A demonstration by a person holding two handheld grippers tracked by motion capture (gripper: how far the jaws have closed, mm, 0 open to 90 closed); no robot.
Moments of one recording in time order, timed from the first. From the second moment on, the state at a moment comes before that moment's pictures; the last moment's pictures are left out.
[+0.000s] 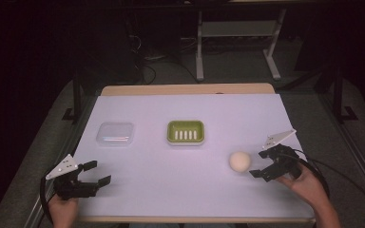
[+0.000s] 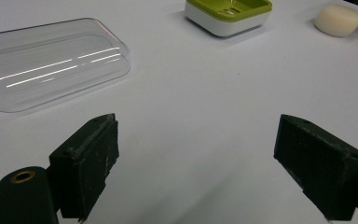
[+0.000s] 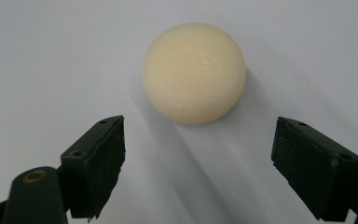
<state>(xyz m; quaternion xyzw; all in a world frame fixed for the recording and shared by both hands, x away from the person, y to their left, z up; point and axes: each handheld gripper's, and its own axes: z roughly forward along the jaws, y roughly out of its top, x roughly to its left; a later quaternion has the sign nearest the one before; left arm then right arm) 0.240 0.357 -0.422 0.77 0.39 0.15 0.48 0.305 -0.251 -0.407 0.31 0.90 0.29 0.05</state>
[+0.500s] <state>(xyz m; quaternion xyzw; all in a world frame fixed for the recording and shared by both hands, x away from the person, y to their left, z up) 0.240 0.358 -0.421 0.78 0.39 0.15 0.48 0.321 -0.229 -0.403 0.29 0.91 0.28 0.05</state>
